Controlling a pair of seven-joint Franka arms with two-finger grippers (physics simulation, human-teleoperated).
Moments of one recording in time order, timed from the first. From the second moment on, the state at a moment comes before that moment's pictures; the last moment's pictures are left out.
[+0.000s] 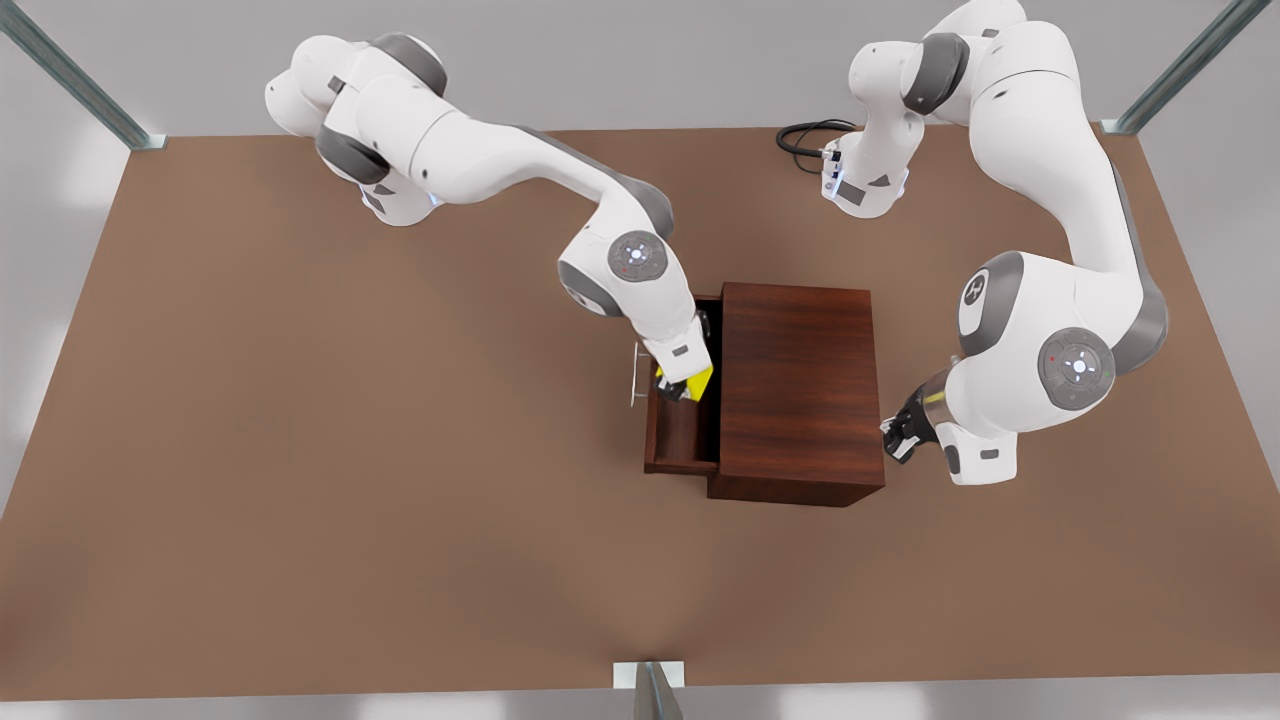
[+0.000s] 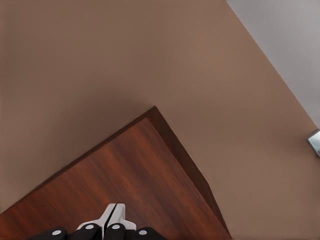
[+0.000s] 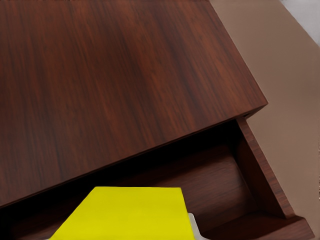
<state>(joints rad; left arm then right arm) -0.17 0.58 -0.08 -0.98 -0.08 1.47 -1.15 0.51 0.79 0.51 -1.14 -0.28 2.12 -0.17</state>
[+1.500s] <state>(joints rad) -0.66 0.70 -0.08 -1.32 0.03 1.90 -1.96 0.02 0.38 0.12 -1.22 -0.06 1.73 0.01</state>
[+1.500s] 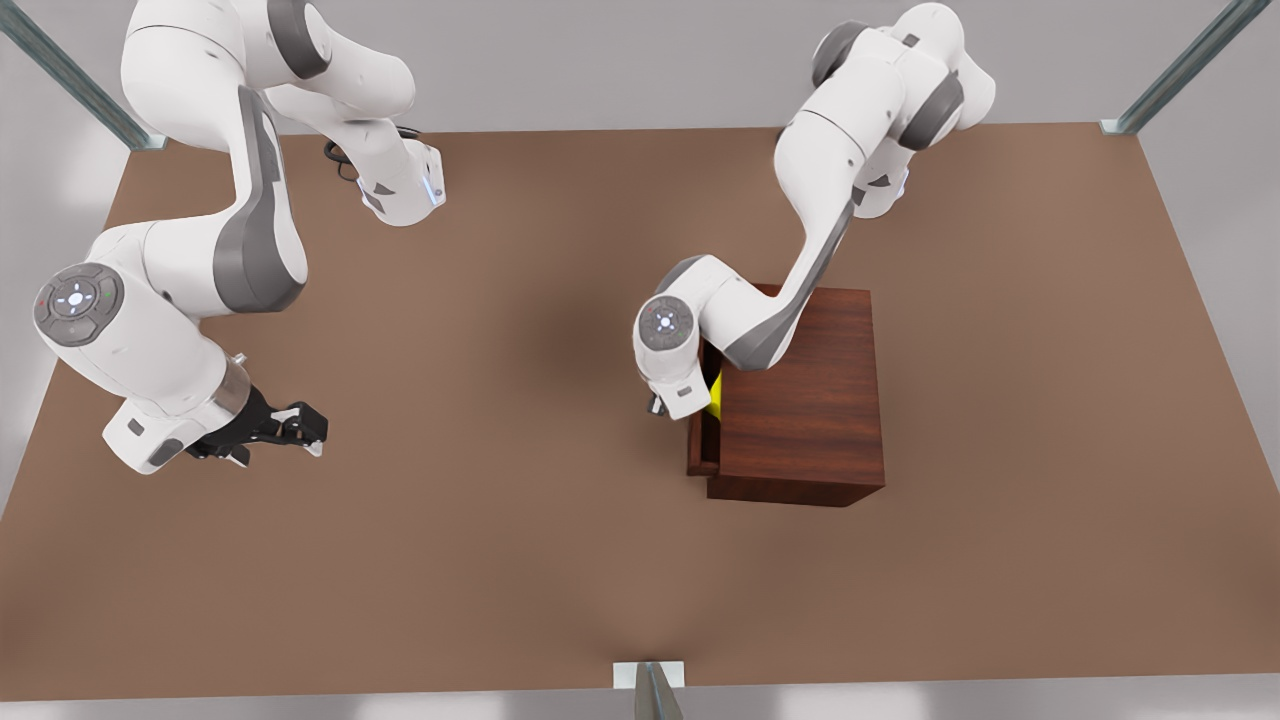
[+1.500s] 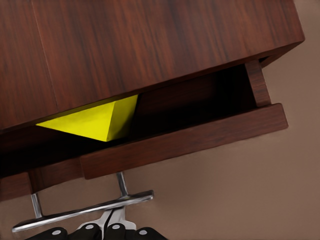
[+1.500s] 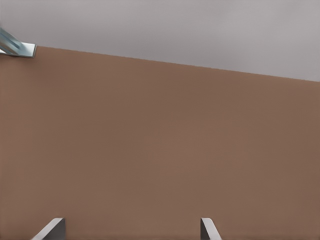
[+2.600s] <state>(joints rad) -0.50 0.51 -0.09 -1.28 -0.07 1.81 -1.80 0.05 0.38 0.17 -1.22 -0.11 1.74 0.03</state>
